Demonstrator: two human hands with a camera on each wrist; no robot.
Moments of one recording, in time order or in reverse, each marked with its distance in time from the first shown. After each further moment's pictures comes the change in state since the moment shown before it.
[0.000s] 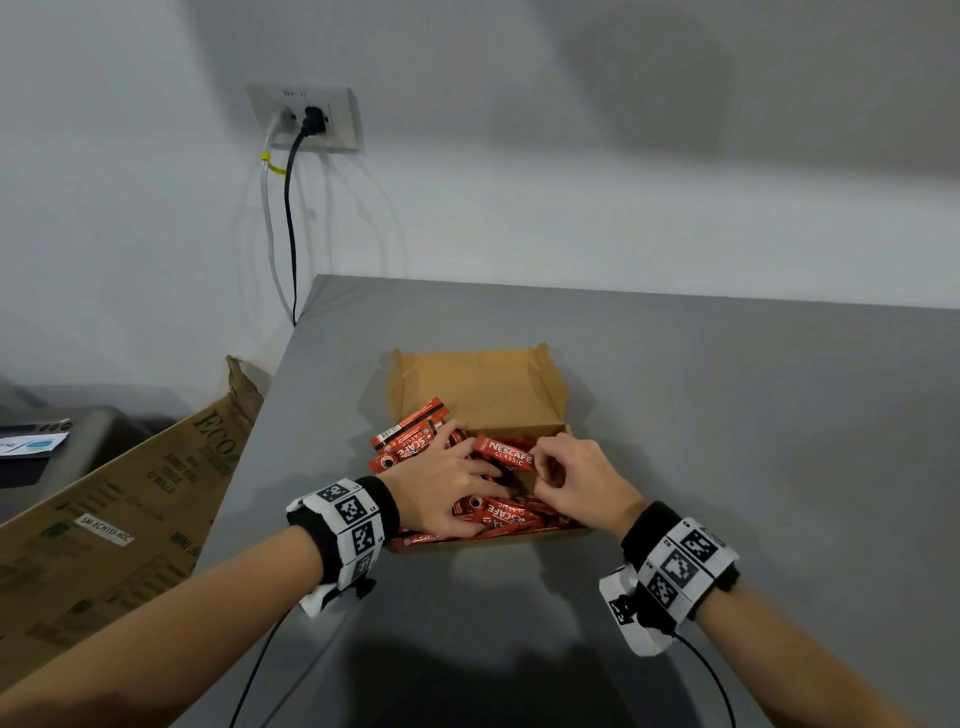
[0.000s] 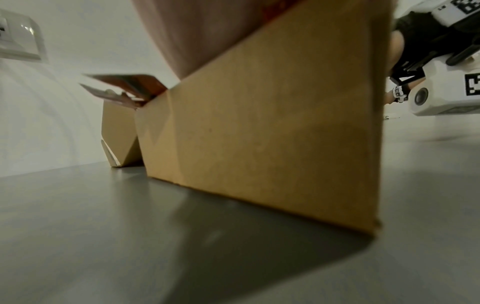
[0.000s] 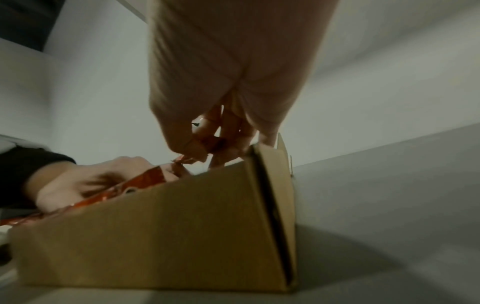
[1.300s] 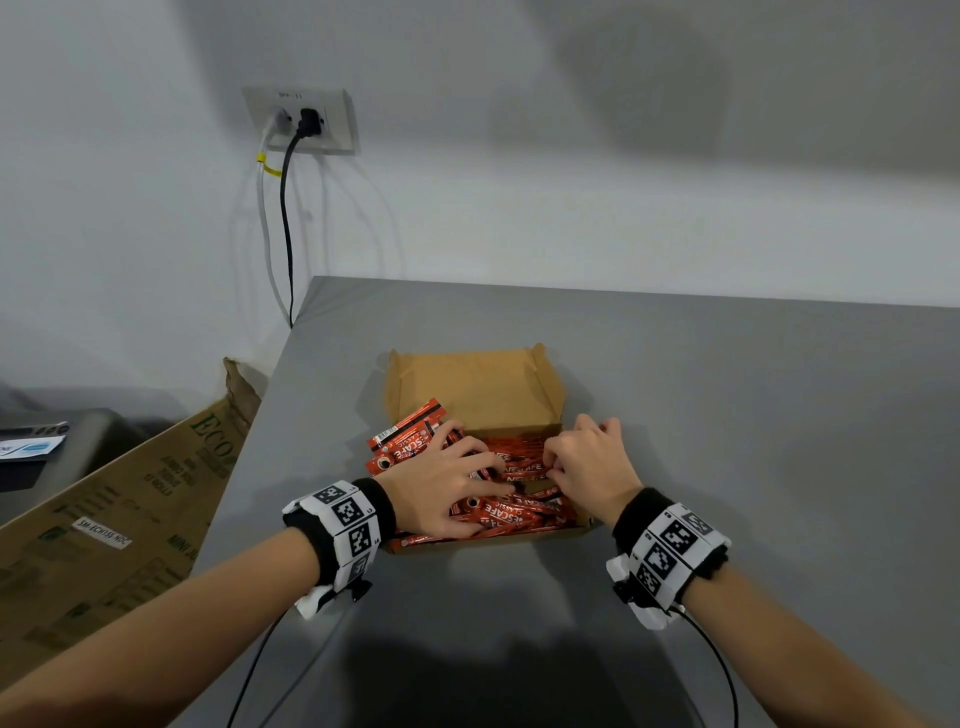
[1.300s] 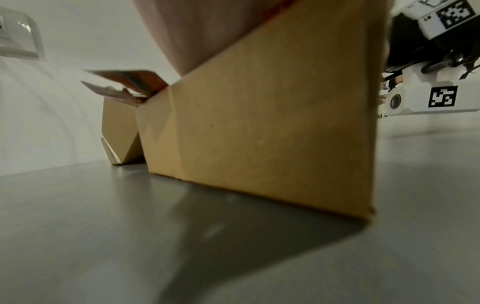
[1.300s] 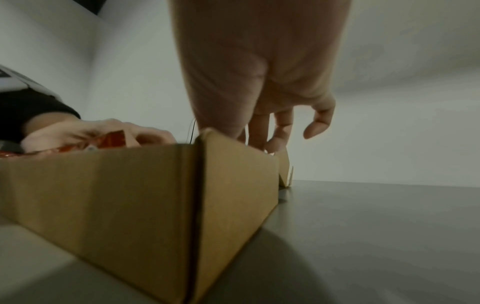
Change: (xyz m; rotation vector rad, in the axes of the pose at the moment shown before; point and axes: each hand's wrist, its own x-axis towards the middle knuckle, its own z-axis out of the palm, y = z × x) left_hand 0.000 -0.003 0.006 0.053 0.131 0.073; right_hand 0.009 0.002 -0.007 -0.625 -0.116 0.197
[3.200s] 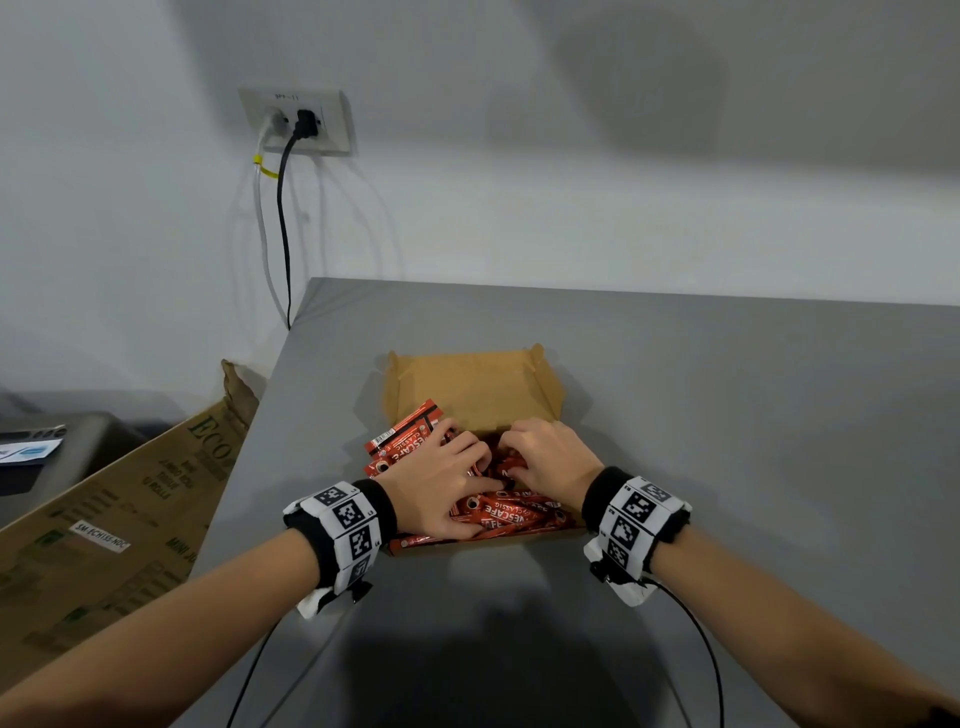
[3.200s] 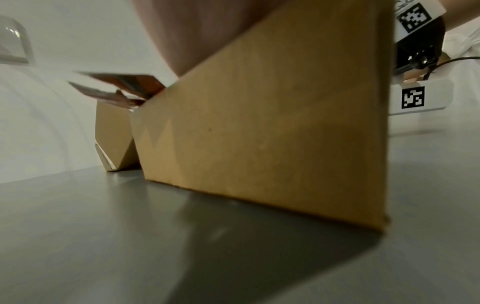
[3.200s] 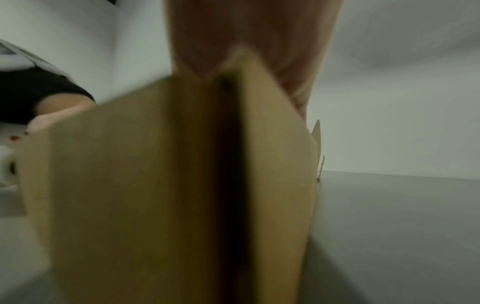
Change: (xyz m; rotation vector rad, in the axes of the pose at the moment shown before) left_hand 0.001 0.000 0.000 0.196 0.041 -0.018; right_hand 0.026 -0.019 0.002 0.118 -0.024 -0.255
